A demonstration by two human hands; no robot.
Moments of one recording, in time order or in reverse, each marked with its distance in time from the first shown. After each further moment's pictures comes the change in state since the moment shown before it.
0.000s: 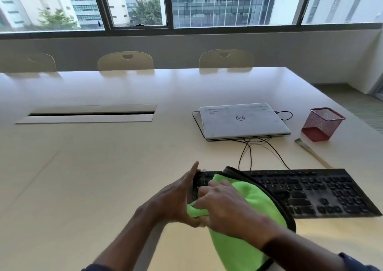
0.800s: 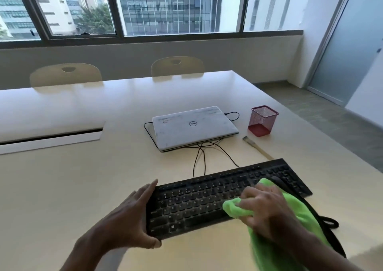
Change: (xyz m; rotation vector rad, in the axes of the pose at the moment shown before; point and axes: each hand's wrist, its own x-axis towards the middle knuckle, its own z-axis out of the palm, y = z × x) left_hand 0.014 0.017 -0.011 0.162 -0.143 -0.109; right_hand -0.139 0.102 -0.013 -0.045 0.124 0.497
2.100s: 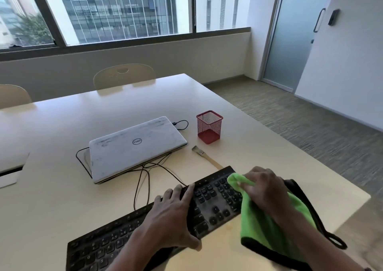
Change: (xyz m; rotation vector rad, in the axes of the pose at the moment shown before) left_hand 0.154 0.194 0.046 0.396 -0.165 0.116; right_hand 0.004 0.166 -0.007 0.131 0.302 0.557
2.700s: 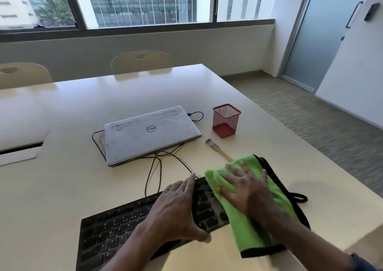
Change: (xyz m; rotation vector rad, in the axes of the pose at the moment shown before) left_hand -0.005 -0.014 0.018 -0.142 0.225 0.001; right_hand 0.003 -0.055 0.019 -0.131 -0.374 -0.168
